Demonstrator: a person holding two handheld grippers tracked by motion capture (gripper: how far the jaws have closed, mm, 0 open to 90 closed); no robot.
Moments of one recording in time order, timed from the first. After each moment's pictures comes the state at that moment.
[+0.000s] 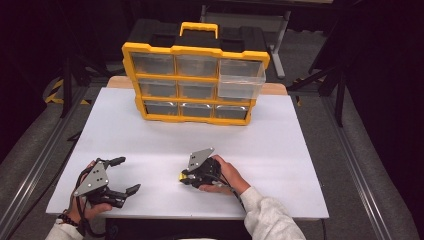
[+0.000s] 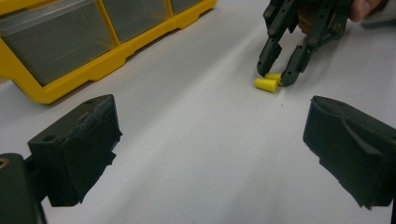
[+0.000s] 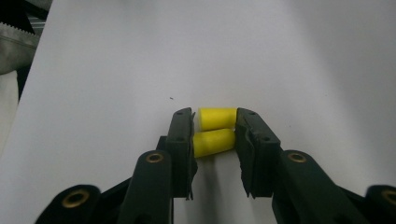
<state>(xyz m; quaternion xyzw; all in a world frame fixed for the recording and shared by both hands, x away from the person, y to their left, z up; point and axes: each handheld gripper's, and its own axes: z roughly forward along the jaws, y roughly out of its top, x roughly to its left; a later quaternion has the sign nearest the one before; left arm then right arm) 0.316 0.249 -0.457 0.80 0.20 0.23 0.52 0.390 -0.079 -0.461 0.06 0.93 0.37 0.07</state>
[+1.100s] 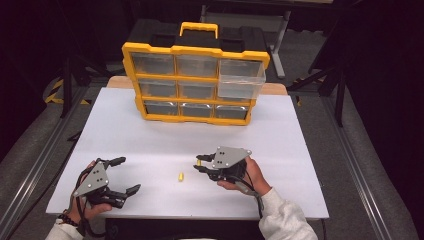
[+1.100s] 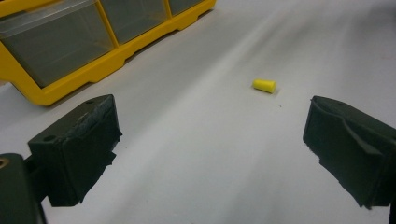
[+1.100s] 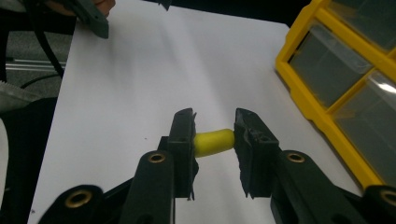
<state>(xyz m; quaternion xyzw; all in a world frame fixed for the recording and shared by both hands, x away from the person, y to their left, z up) 0.315 0.249 -0.457 0.80 0.20 0.23 0.52 0.354 -0.133 -0.389 0.05 0.86 0.47 0.20</state>
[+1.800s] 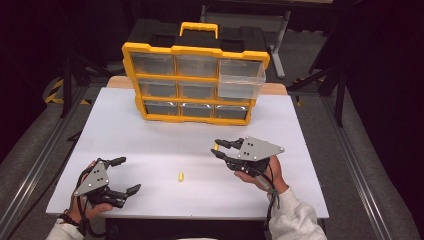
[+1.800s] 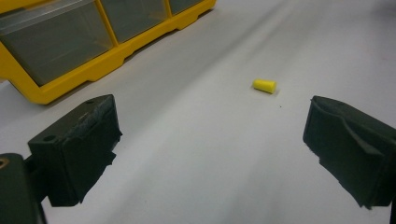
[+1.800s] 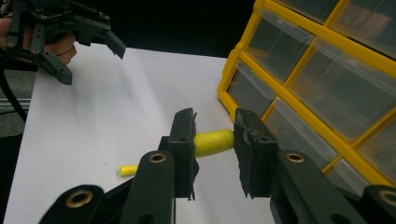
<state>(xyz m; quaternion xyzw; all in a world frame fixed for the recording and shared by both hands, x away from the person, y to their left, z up) 0.316 0.248 -0.457 0.80 0.20 0.23 0.52 0.345 -0.175 -0.349 0.09 0.81 0.52 0.27</state>
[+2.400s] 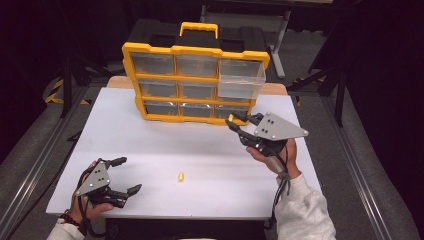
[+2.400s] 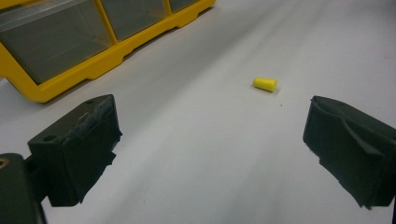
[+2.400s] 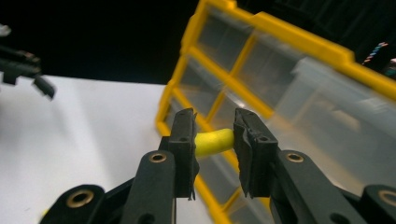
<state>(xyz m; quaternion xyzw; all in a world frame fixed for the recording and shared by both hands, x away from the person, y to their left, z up) 0.317 0.246 -0.459 0.80 0.20 0.23 0.51 0.356 -0.196 -0.282 0.12 0.76 0.53 0.37</state>
